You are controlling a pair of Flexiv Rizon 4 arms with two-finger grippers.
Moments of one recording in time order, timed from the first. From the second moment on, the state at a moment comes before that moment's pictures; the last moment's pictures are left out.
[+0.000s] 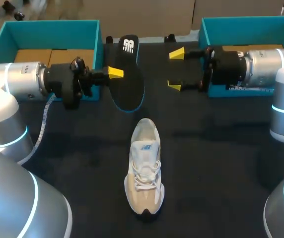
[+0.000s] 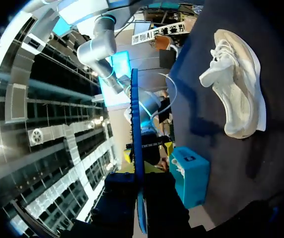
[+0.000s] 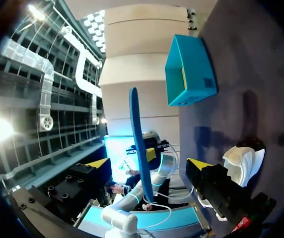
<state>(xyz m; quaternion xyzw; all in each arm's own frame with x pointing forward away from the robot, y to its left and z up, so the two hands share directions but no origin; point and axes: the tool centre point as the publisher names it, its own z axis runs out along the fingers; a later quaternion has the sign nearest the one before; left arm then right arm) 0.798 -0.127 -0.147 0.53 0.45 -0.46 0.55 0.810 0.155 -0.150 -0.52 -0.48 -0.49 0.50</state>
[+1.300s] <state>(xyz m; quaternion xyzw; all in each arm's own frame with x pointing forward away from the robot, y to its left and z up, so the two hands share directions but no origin) 0.833 -0.153 -0.171 0.54 0.49 -0.39 0.56 0.789 0.215 -0.182 -0.43 -0.58 -0.54 0.44</state>
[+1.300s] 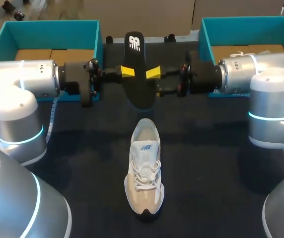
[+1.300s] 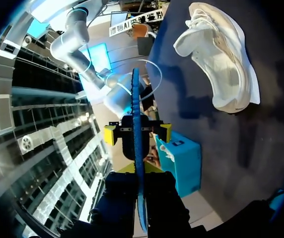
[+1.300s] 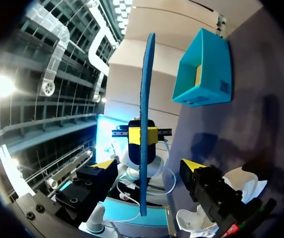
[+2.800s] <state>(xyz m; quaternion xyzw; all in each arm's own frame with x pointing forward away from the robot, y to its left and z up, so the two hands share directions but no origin) 0.836 -0.160 -0.176 0.54 0.49 -0.39 0.56 0.789 0.220 -0.182 -0.43 -0.59 -0.52 0.45</state>
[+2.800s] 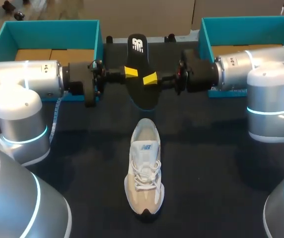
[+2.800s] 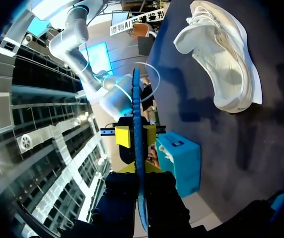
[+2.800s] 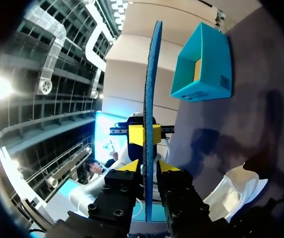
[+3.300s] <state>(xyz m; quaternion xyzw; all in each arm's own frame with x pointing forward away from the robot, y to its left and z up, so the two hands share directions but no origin) 0.834 -0.160 -0.177 0.55 0.49 -0.39 0.56 0.791 0.222 -0.181 -0.42 -0.60 -0.52 0.44</state>
